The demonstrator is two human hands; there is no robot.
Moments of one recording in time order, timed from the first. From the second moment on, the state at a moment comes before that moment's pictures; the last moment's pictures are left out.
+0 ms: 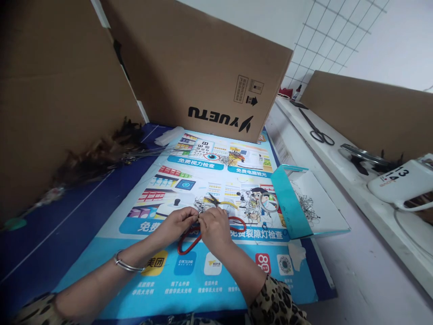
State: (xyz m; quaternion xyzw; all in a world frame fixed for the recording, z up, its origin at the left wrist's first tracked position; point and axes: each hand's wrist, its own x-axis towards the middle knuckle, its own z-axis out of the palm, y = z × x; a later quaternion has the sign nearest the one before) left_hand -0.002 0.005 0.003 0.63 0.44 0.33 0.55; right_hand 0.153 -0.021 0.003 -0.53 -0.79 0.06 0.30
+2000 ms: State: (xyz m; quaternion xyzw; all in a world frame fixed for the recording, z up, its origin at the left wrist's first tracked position) left_hand -0.001 -0.001 -0.003 0.81 0.43 0.35 0.18; right_hand 0.156 -0.014 0.007 -0.55 -0.77 0.10 0.31
